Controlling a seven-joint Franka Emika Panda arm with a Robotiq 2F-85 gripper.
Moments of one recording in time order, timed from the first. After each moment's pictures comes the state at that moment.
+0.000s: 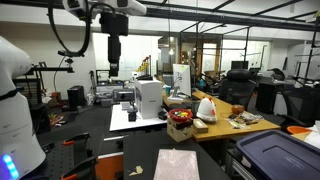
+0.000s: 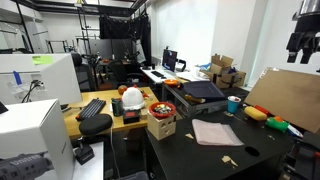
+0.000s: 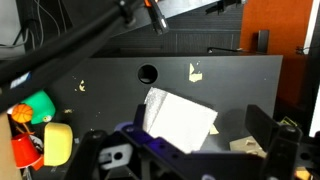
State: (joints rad) arm -0.23 -0.67 -0.26 -2.60 -0.07 1.88 -0.08
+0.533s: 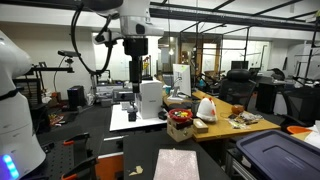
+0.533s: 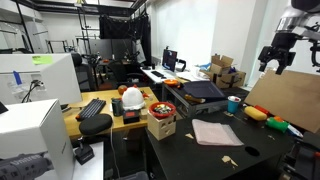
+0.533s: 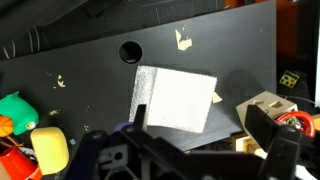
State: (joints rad) arm -0.23 -0.44 -0.25 -2.59 0.09 2.18 0.04
